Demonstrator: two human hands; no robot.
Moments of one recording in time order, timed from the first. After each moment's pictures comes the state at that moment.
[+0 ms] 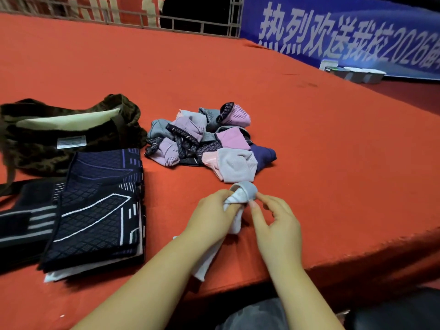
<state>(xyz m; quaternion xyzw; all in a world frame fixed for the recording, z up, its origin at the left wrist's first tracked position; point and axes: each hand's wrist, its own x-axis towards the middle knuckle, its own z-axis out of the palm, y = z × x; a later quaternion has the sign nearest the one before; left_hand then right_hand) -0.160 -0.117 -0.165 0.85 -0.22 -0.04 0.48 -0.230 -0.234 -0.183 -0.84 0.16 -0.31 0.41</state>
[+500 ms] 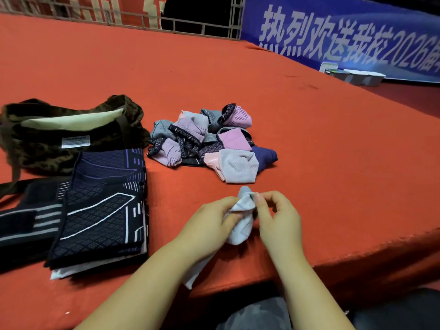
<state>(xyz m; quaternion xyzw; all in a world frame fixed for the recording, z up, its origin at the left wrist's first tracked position) -0.171 -0.094 -0.163 0.82 -0.33 -0.07 0.47 -0.220 -0.234 -0.172 -0.83 0.16 -0.31 0.43</state>
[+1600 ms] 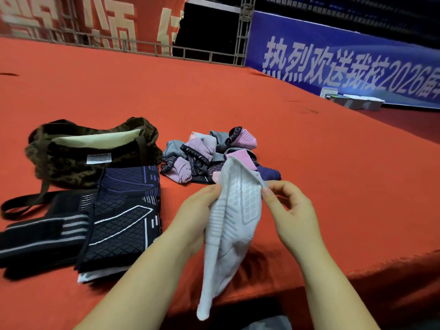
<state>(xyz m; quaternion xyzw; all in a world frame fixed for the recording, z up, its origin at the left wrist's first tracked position) -0.175 -0.073 -0.102 0.51 -0.03 -0.21 0.83 -0.230 -0.224 -0.101 -0.81 0.05 -0.30 0.51</state>
